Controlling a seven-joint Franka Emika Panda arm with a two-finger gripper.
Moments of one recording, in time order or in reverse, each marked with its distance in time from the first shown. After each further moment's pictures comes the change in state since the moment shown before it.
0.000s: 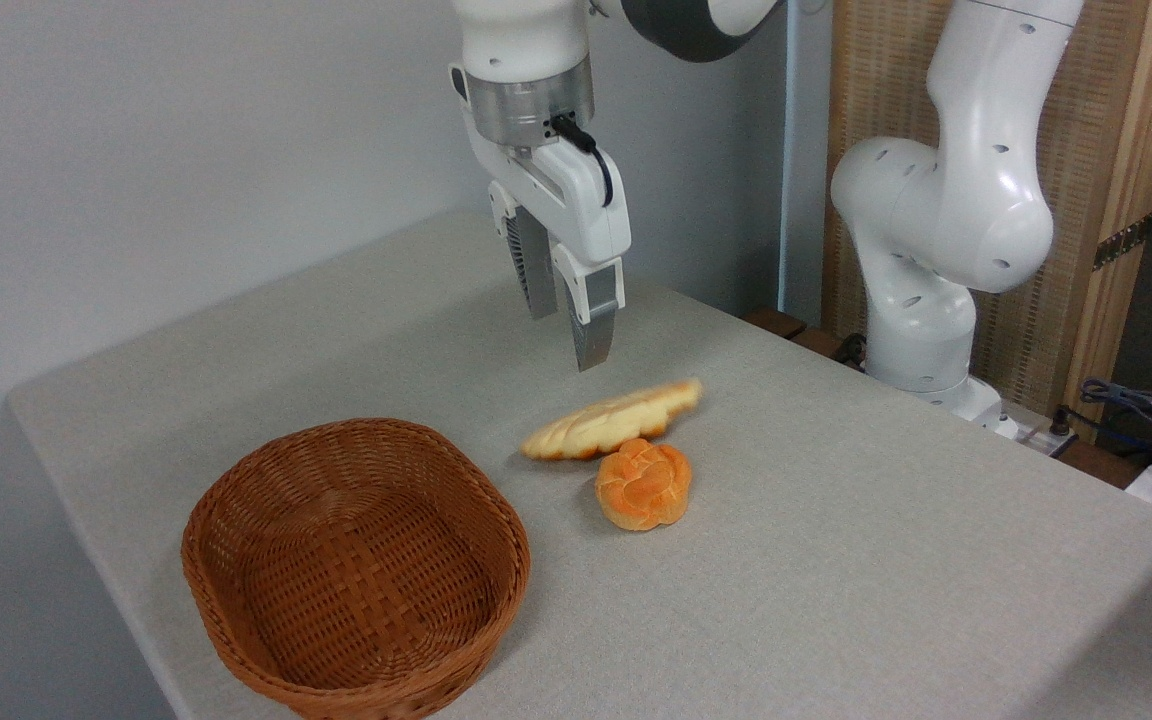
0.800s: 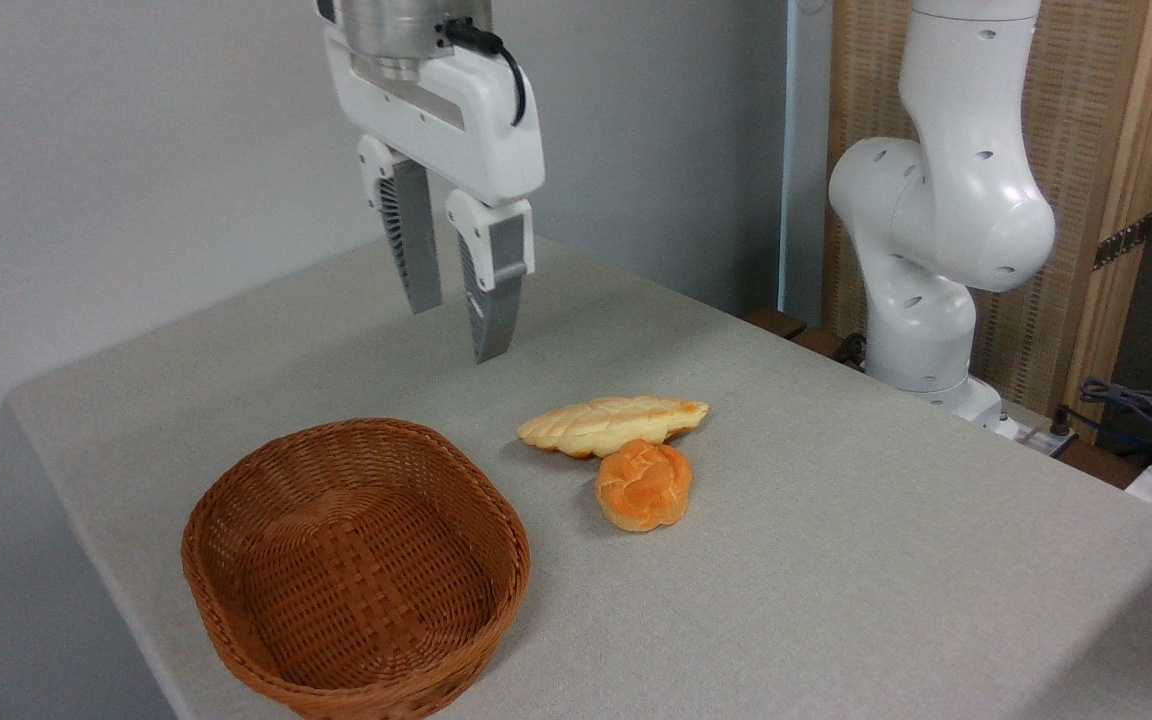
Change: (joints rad) arm 0.034 0.276 0.043 0.468 0.029 -0.077 -0.098
